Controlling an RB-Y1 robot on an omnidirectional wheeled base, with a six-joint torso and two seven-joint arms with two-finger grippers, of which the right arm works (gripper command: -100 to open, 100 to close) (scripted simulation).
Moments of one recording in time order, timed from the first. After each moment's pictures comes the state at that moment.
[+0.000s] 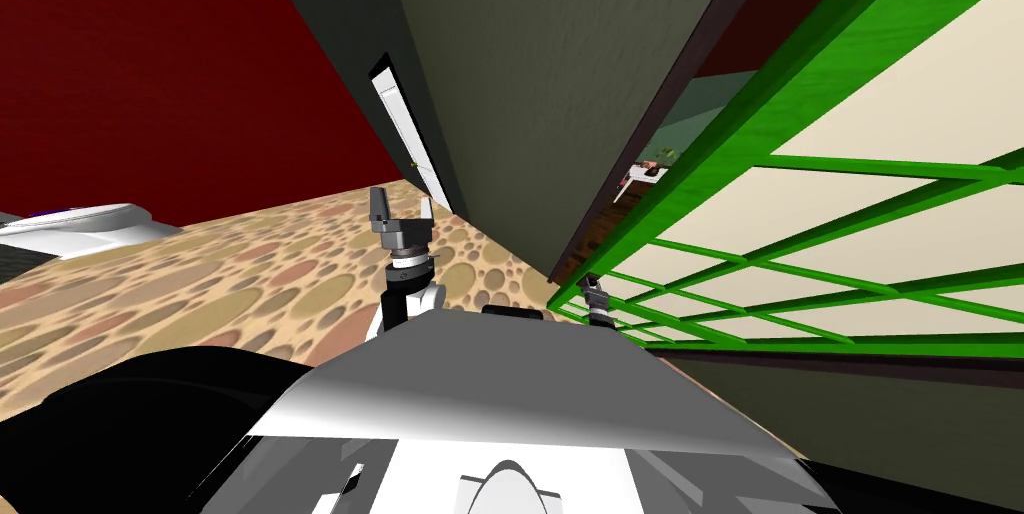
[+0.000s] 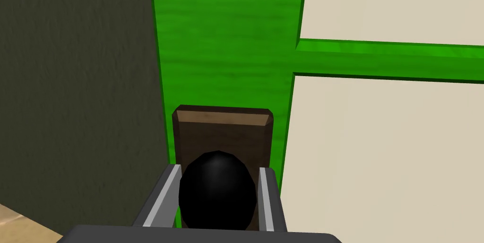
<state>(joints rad) 0.17 -0.42 0.34 -0.82 -0.69 -0.95 -1.53</state>
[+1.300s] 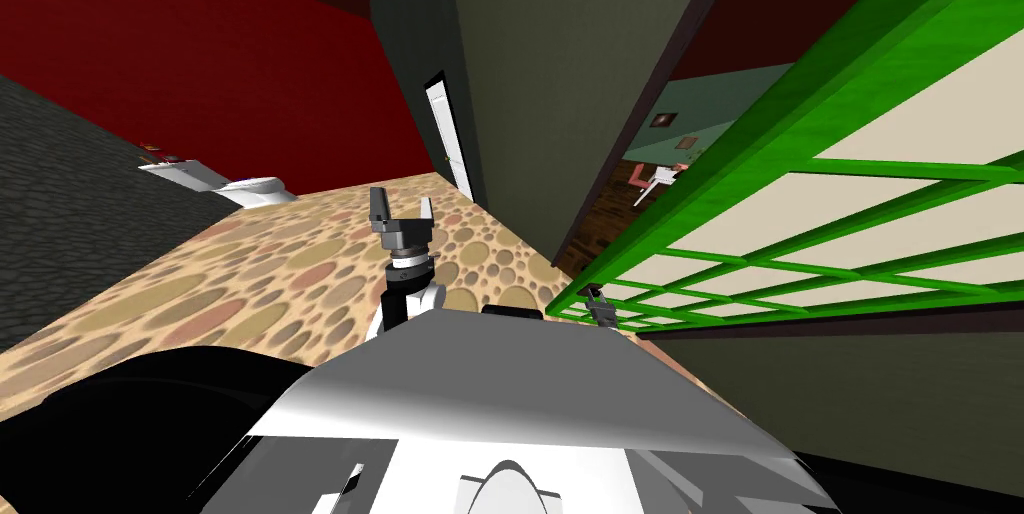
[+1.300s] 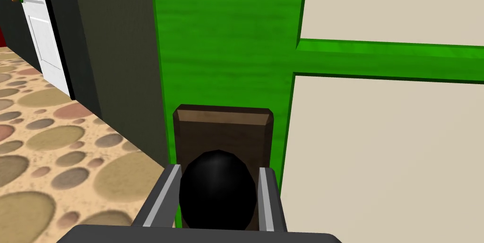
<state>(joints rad) 0.25 -0.54 0.48 -0.80 -0.61 -1.12 -1.68</state>
